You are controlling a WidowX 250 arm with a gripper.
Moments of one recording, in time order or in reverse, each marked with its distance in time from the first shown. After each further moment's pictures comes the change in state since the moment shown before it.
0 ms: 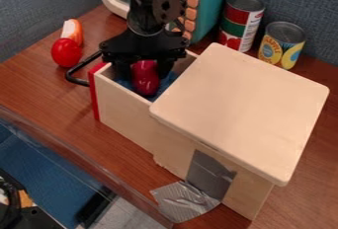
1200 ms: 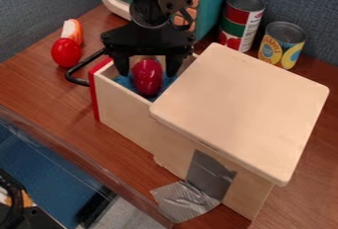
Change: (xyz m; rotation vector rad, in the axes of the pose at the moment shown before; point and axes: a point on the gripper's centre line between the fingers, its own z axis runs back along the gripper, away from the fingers) arm -0.006 -0.007 0.021 -0.027 0.001 -0.089
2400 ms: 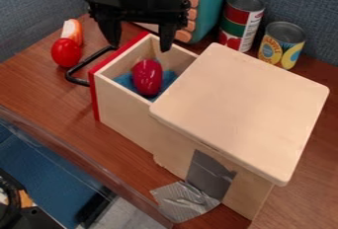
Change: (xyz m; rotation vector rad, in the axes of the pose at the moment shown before) arm 0.015 0.011 0.045 -0.069 -0.007 -0.134
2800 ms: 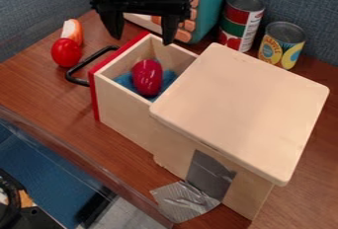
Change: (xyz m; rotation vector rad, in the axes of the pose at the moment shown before) arm 0.005 -0.003 0.010 -0.015 0.009 -0.040
